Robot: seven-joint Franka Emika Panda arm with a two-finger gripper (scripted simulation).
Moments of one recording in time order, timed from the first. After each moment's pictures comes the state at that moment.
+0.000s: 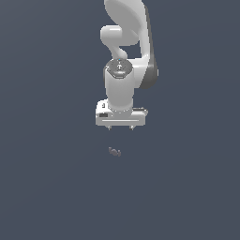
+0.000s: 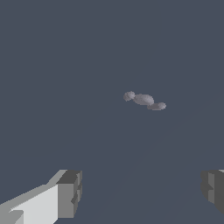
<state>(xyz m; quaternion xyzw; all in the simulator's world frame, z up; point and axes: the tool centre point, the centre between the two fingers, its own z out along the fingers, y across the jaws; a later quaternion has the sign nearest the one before) -0.009 0.003 0.158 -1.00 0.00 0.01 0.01</state>
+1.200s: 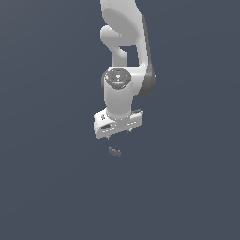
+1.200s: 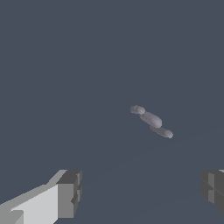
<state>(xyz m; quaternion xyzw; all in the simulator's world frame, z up) 0.010 -0.004 0.140 -0.98 -0.17 0.01 0.00</state>
